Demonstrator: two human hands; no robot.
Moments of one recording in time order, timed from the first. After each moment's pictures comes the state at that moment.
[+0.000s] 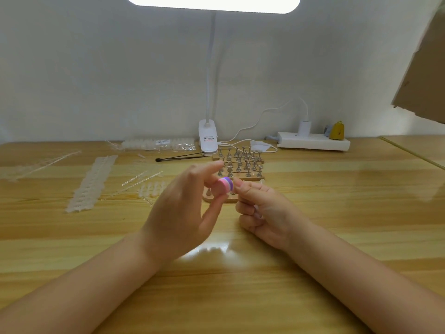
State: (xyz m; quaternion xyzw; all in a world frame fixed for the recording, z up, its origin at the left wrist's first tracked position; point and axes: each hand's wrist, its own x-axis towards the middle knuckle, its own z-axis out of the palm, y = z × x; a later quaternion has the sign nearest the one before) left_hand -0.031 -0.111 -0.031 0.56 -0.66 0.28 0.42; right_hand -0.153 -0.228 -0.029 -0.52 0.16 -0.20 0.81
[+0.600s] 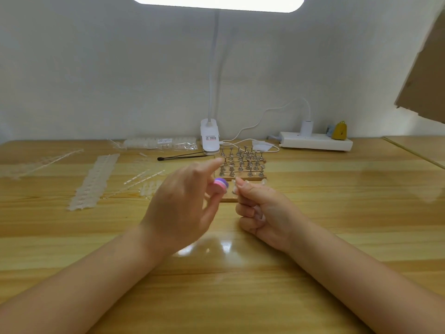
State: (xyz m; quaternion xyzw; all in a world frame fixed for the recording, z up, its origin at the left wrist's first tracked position) left_hand -0.028 -0.109 -0.028 0.59 -0.64 0.33 0.36; right_hand -0.152 -0.225 -0.029 -0.51 0.17 -0.19 0.82
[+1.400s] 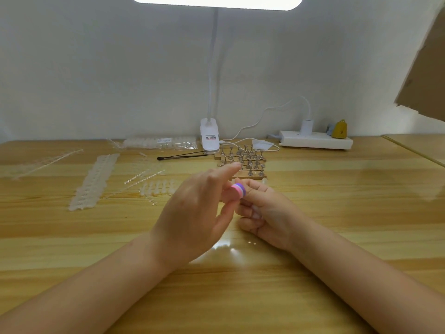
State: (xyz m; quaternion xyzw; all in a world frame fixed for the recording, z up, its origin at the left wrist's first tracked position) left_hand -0.045 -0.110 -0.028 0.58 -0.67 0.27 0.37; right_hand -0.152 -0.228 -0.032 -0.52 0.14 -0.17 0.82
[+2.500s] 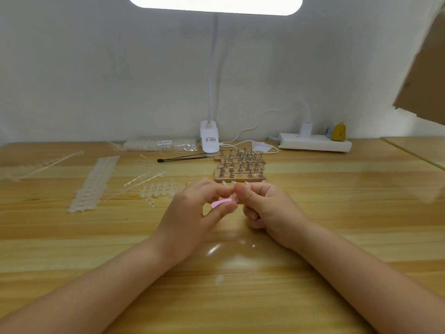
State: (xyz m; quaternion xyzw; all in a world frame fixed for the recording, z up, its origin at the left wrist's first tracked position) left_hand -0.035 -0.110 -0.036 0.65 -0.60 0.05 0.46; right_hand -0.154 -0.241 -0.038 -0.67 0.15 -0.22 0.70
